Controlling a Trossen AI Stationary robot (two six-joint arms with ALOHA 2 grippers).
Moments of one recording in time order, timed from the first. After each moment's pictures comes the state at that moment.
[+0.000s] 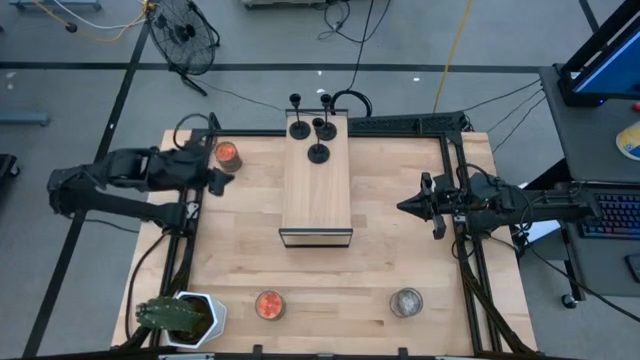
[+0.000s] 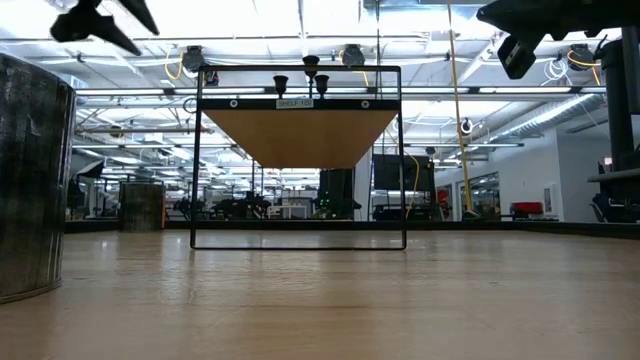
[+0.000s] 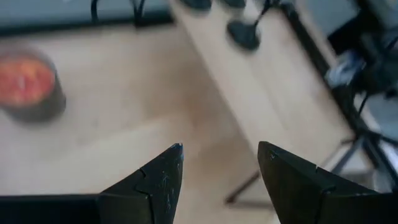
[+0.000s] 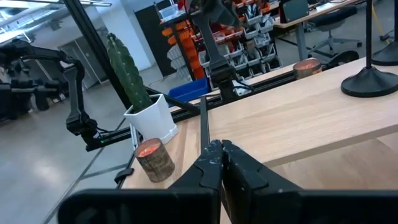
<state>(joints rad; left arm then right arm) 0.05 0.78 1.11 -1.09 -0.35 -1.01 0.01 0.46 0.44 -0.04 -0.05 0.38</state>
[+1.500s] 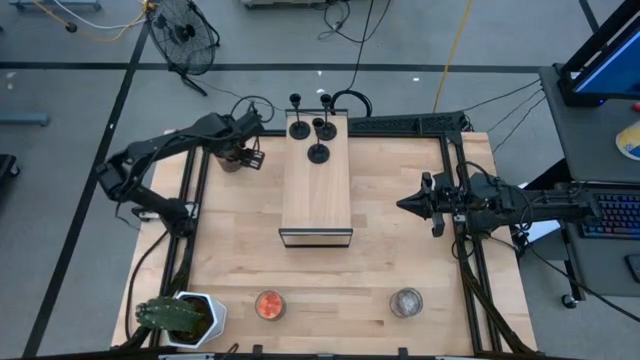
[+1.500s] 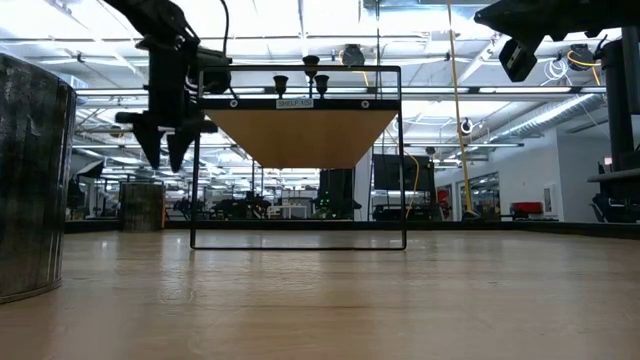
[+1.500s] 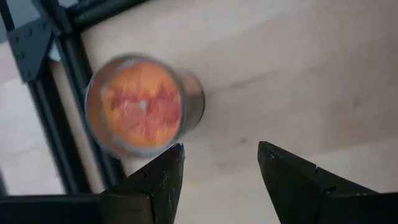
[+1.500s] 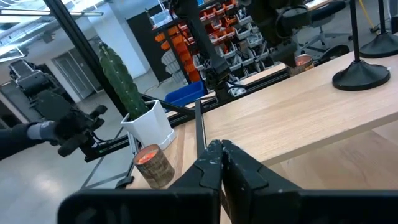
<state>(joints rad) 0.71 1.45 1.11 -1.08 -0.25 -0.54 0.01 0.46 0.44 -0.04 -0.02 0.44</state>
